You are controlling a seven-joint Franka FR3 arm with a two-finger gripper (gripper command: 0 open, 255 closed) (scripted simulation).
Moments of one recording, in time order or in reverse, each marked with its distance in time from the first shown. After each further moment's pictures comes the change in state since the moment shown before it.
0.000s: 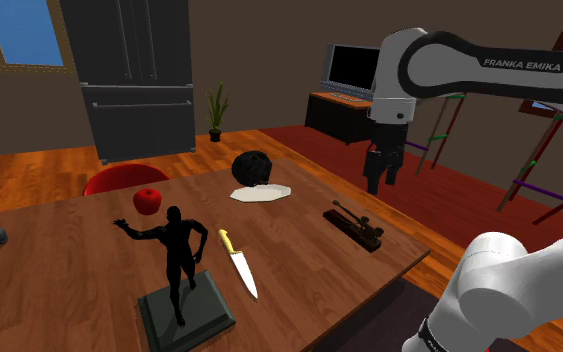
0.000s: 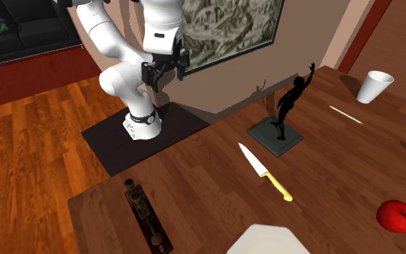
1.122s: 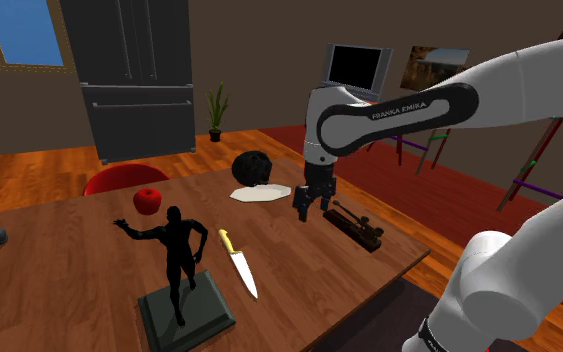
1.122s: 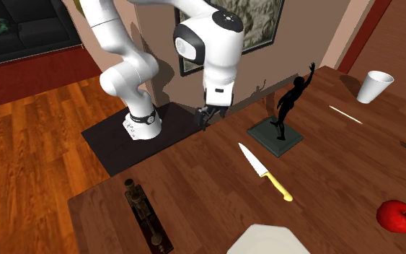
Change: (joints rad) arm 0.059 0.403 0.097 -0.037 0.070 0.515 0.097
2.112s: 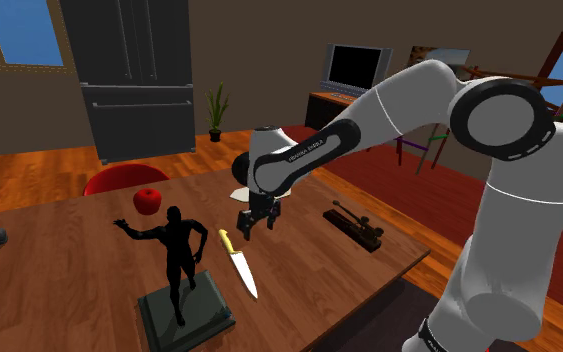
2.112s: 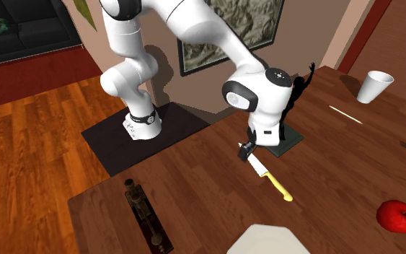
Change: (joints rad) arm 0.048 0.544 0.062 0.269 -0.034 0.352 0.111
